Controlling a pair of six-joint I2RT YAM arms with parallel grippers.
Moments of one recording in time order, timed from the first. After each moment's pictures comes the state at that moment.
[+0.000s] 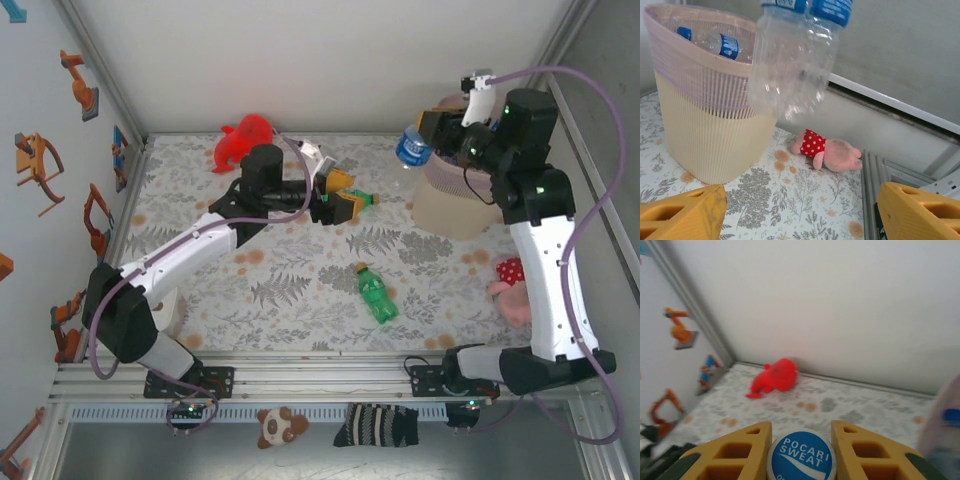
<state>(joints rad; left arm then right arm) -0.73 1.53 1.27 0.06 0.74 -0.18 0.19 1.31 1.80 -0.72 -0.34 0.13</state>
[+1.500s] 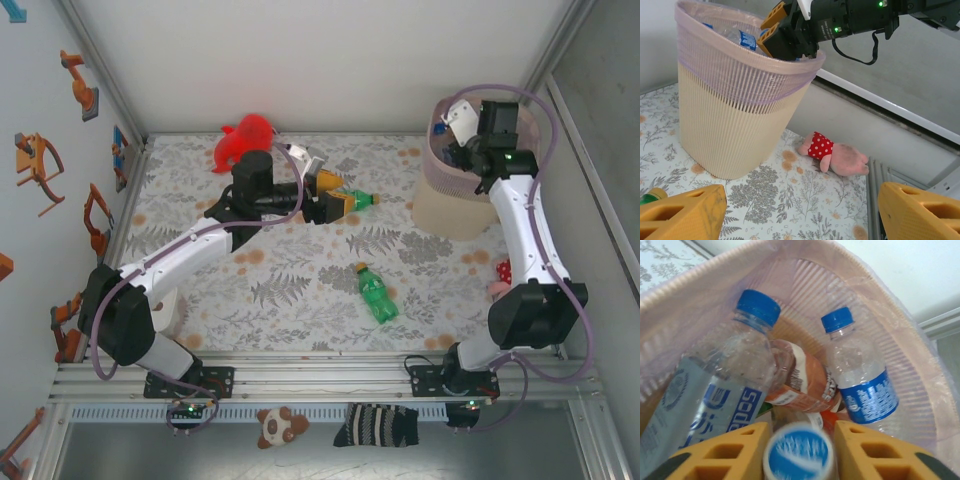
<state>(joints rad) -0.68 1.51 1.18 0.17 0.74 -0.25 0.03 1.54 1.62 -0.69 0.09 -0.64</state>
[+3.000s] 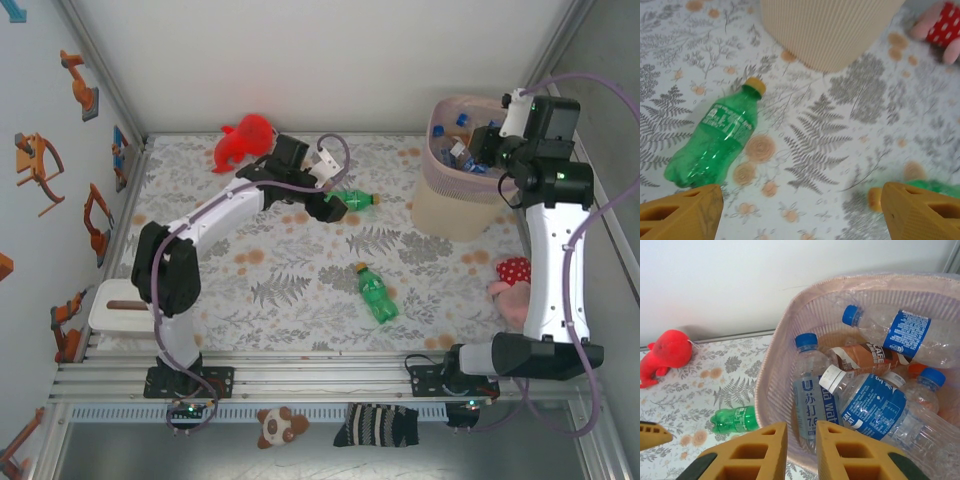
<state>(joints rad) -0.64 1.90 1.63 -0.56 0.47 0.30 -0.07 1.36 1.79 -0.96 -0.22 0.12</state>
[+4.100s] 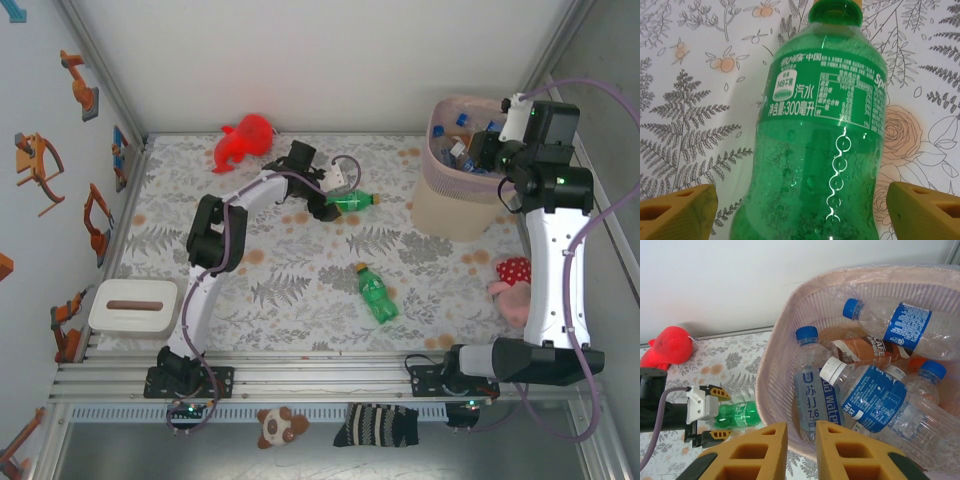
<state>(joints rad) -0.56 2.43 1.98 -0.53 0.49 0.76 -0.07 1.33 1.75 -0.96 -0.22 0.12</state>
